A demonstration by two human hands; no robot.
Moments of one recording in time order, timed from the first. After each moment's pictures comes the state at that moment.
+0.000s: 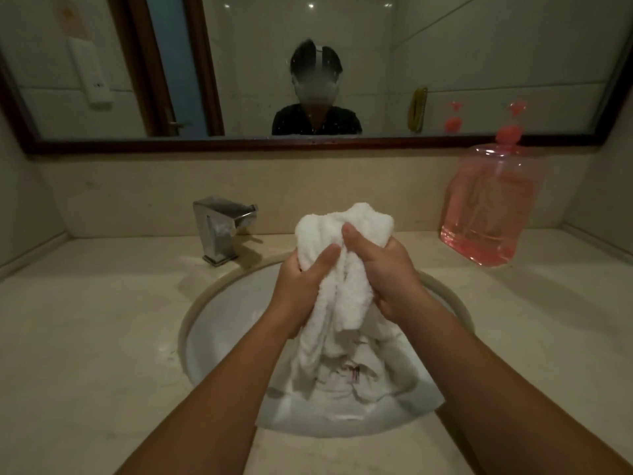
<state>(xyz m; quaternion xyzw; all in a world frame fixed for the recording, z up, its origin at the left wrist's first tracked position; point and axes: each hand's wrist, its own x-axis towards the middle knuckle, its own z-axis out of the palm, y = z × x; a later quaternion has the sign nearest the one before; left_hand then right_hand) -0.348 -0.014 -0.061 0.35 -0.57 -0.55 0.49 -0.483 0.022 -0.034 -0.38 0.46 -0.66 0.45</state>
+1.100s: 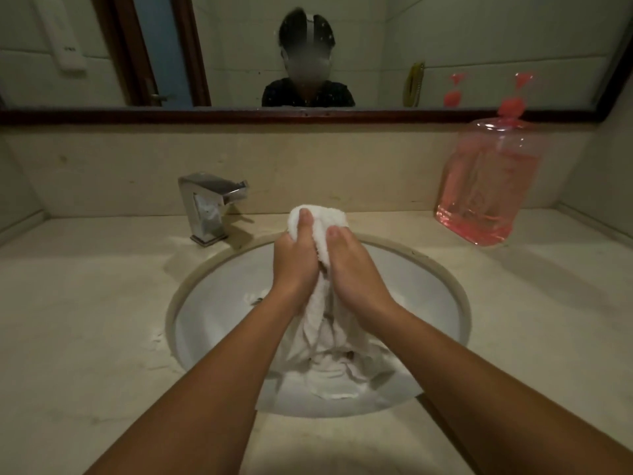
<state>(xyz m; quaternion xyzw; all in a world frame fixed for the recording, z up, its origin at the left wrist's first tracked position) -0.367 -0.024 -0.060 0.49 -0.53 -0.43 0.54 -0.450 0.026 -0.066 -0.53 0.59 -0.54 0.28</state>
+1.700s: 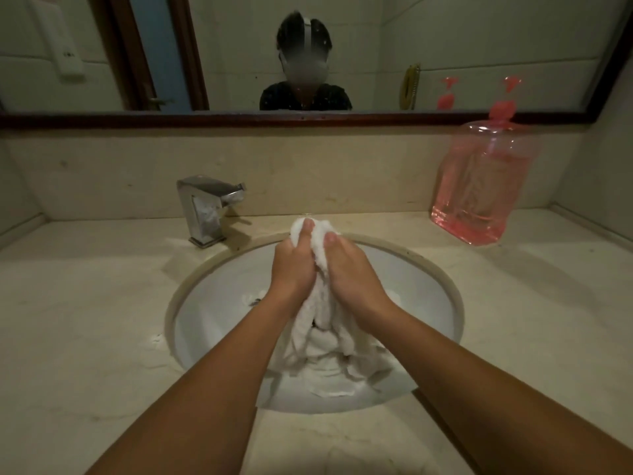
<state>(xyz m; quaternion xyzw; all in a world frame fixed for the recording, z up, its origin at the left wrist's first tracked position) -0.366 -0.025 -0.068 0.47 -0.58 -0.44 0.50 -0.454 0.033 -0.066 -0.56 0.59 -0.53 0.26</state>
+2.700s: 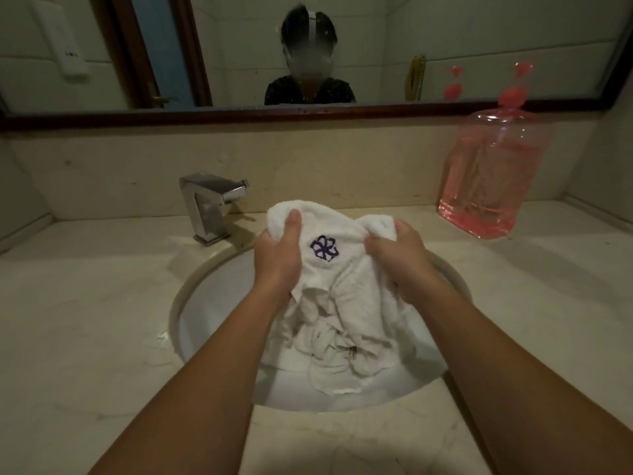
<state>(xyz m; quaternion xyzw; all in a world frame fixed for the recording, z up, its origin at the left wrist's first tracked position) -0.348 -0.034 -0.065 0.50 -0.49 -0.46 0.54 -0.519 0.016 -0.064 -0.39 0.65 -0.57 0.33</state>
